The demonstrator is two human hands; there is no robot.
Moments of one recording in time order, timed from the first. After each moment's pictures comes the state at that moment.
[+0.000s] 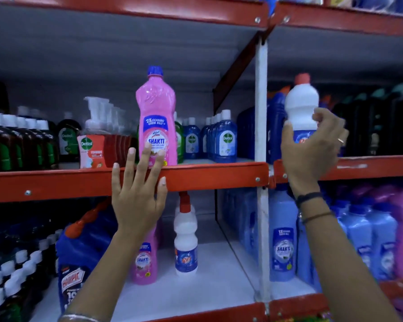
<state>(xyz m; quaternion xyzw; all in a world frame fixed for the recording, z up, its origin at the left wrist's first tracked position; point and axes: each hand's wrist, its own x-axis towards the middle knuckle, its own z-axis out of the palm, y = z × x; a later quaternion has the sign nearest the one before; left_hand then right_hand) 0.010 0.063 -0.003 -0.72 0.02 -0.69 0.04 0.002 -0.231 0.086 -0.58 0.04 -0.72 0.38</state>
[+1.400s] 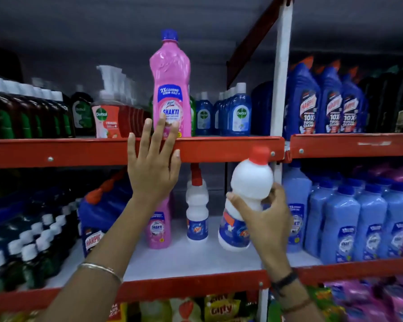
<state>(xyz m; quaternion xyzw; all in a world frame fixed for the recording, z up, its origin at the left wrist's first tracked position) 0.008 0.066 -0.004 -0.73 0.03 -0.68 0.04 -0.049 -0.149 -0.062 -0.68 -0.05 -0.41 0.60</state>
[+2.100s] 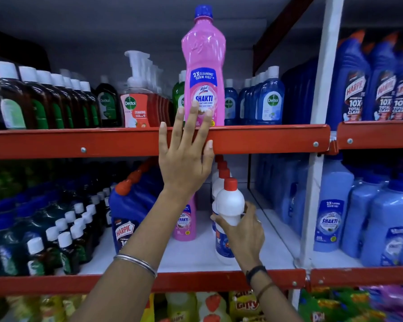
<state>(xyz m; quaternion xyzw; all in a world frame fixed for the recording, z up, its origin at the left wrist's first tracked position) 0.009 0.067 -0.003 -0.73 0.04 -0.68 0.04 0.024 -0.062 -0.144 -0.81 -0.02 -0.30 0.50</state>
